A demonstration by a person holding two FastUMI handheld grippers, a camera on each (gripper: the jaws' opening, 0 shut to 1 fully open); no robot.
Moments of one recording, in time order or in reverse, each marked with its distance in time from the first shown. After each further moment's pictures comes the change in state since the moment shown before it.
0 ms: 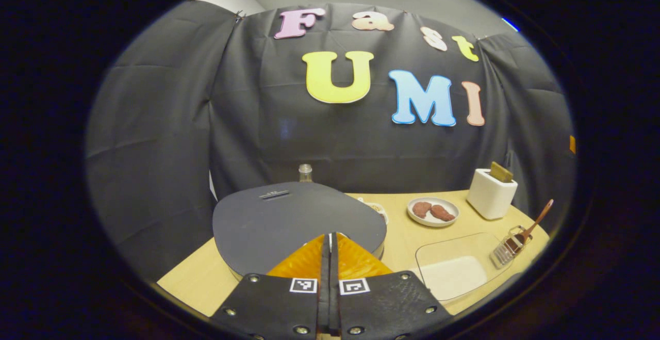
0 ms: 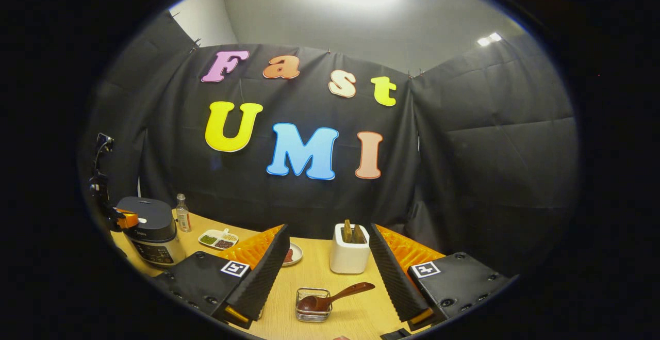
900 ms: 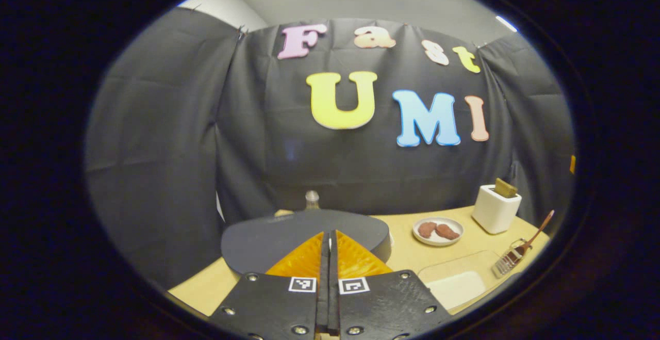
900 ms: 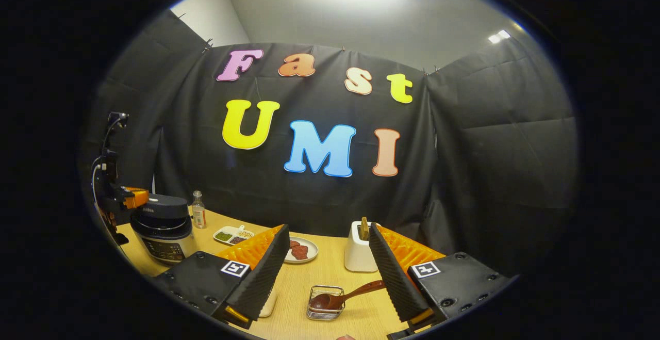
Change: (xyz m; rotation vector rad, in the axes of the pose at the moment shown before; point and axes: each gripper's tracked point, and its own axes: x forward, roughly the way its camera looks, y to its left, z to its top) left arm -0.015 0.014 0.082 0.074 -0.179 0.072; right arm -0.002 0.016 -0.009 0.004 0.016 0.088
